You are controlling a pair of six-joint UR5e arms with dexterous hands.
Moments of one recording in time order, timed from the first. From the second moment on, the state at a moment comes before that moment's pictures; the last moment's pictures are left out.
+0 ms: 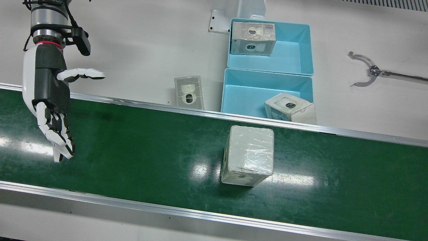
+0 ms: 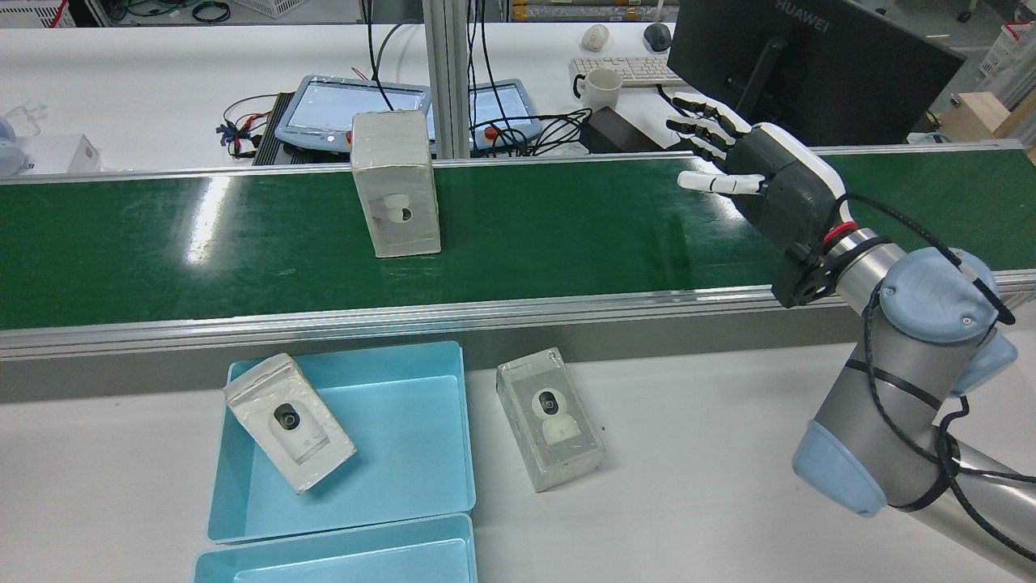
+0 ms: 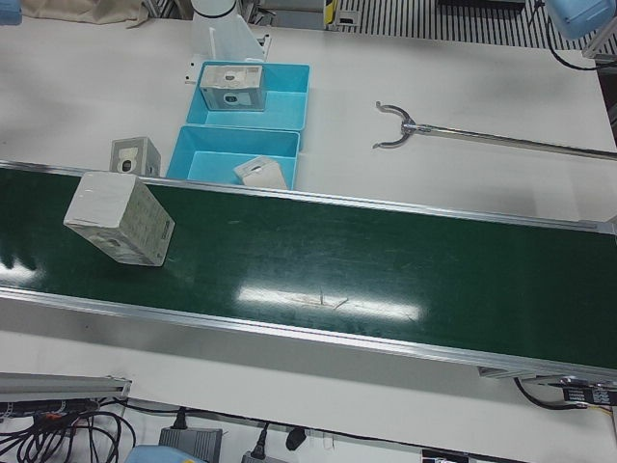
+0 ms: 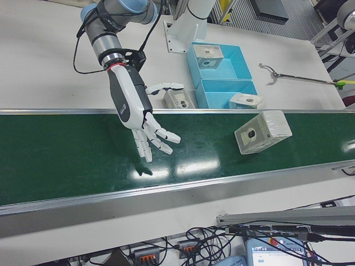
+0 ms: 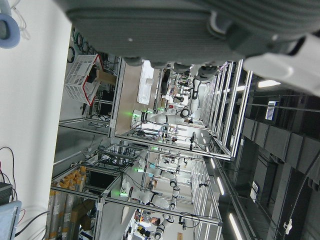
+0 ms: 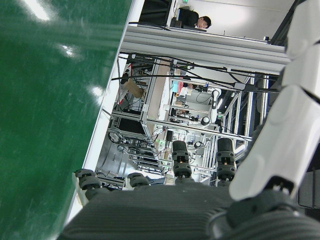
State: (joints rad) left arm -1.82 -1.80 -1.75 0.40 1.93 -0.16; right arm 0.87 -1.24 1.97 -3.70 -1.16 -0.26
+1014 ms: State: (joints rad) left arm -1.82 -1.80 -1.75 0.40 1.93 -0.16; right arm 0.88 -1.17 1.92 -3.69 -1.16 -0.26
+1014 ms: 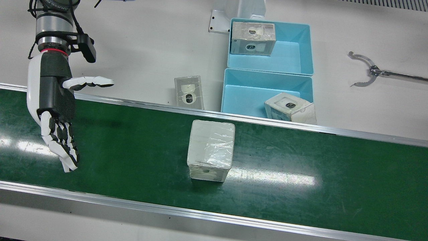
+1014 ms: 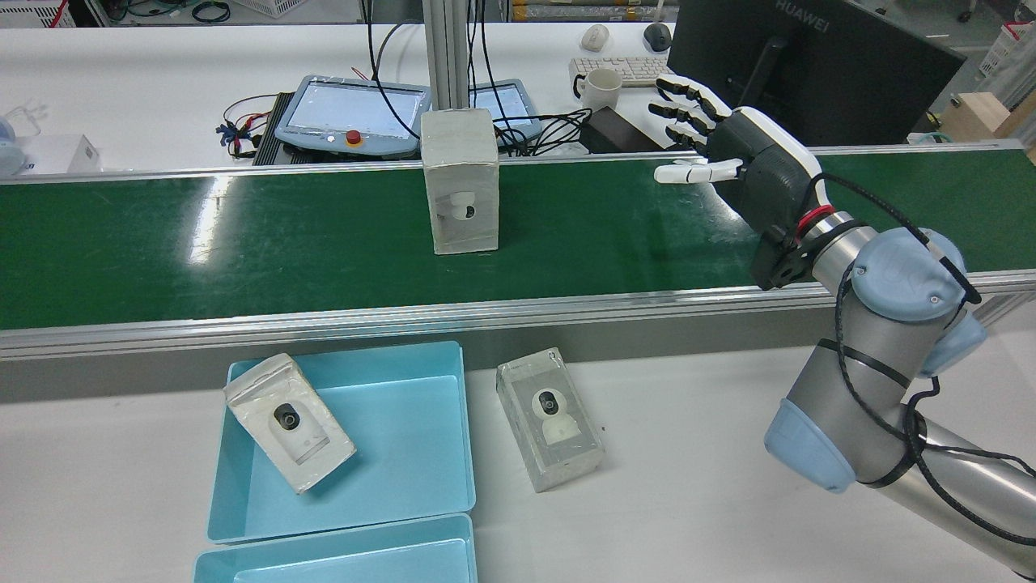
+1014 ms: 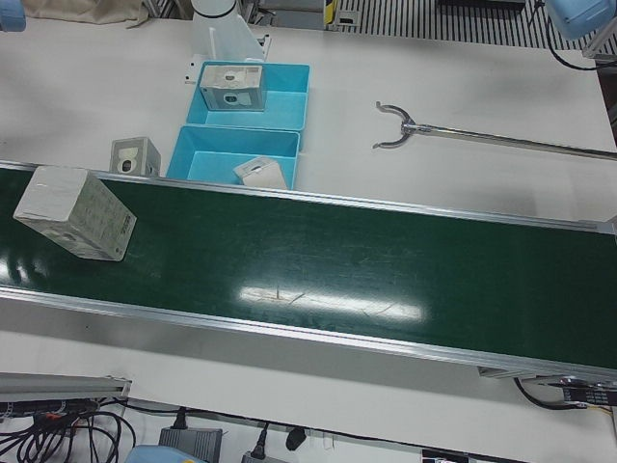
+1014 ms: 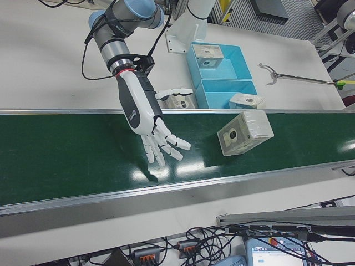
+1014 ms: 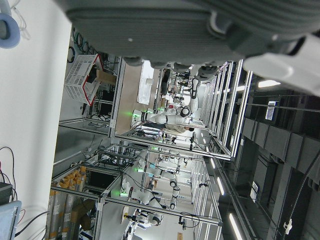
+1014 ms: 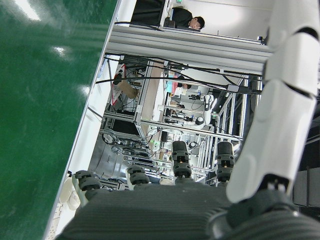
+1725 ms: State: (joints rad) left arm -1.82 -1.80 -1.75 0.40 1.93 -0.16; right arm 0.91 -1.13 1.91 -3.71 -1.16 -0.26
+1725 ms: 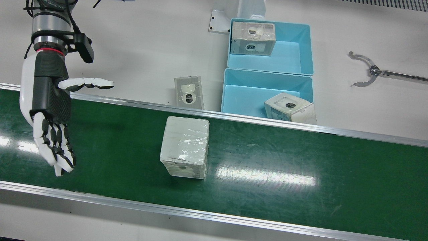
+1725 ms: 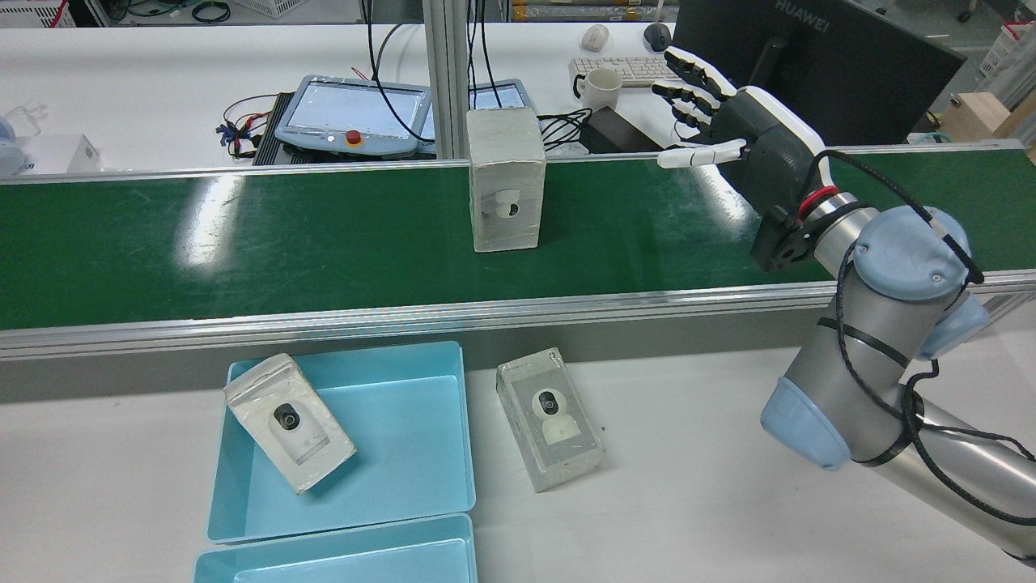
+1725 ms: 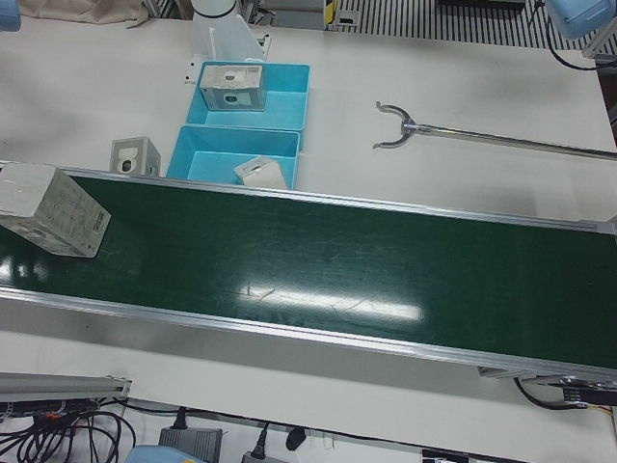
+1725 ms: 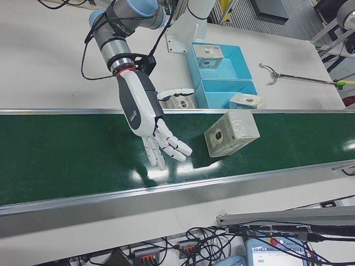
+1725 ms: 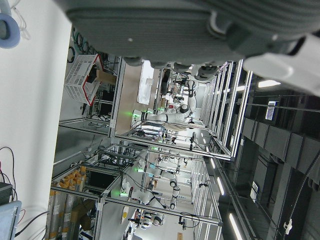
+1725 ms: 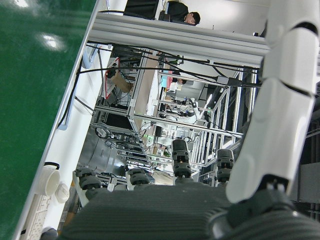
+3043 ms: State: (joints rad) left arm -1.82 -1.80 -1.75 0.40 1.93 -0.16; right arm 0.83 -0.99 1.74 -3.68 -1.15 -0.25
